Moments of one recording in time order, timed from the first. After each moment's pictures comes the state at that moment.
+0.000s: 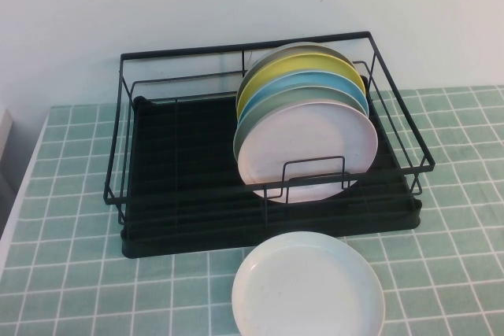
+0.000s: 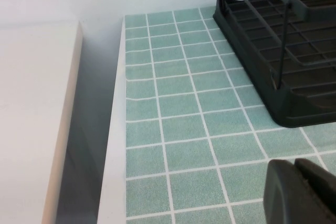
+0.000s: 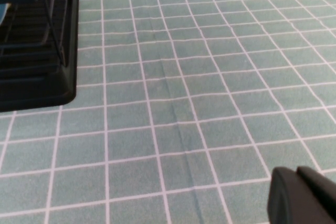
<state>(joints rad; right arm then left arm) -0.09 -0.01 0.01 0.00 0.45 -0.01 -0.03 -0.01 0.02 -0.15 0.36 0.14</state>
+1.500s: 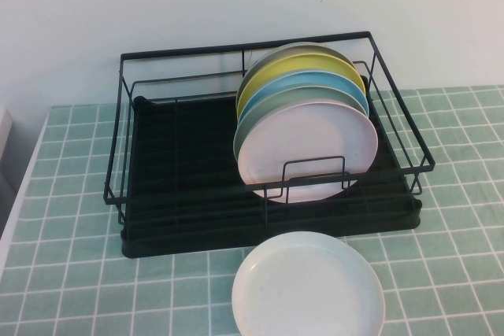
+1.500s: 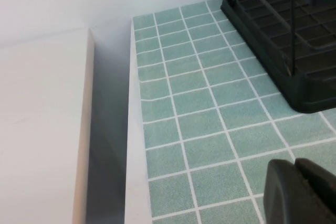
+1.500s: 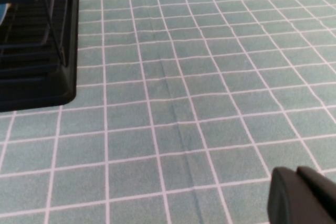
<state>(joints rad) -0.09 -0.01 0.01 0.00 0.45 -0.01 -0.03 -0.01 0.02 -0.08 0.37 0.19</state>
